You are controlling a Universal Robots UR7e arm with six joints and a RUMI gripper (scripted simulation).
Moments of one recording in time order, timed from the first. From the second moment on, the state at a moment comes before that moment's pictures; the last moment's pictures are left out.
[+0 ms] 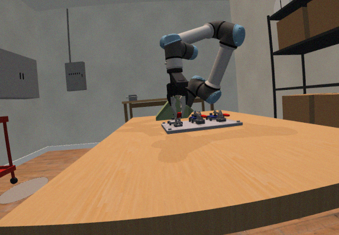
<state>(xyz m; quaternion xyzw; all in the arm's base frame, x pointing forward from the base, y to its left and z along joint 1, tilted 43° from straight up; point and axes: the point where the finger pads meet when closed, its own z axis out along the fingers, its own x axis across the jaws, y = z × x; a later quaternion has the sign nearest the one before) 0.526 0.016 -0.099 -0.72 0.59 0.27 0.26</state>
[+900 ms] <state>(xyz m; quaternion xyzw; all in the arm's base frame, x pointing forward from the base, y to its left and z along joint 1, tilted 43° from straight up) 0.509 0.007 -0.094 -0.72 0.59 0.27 0.26</state>
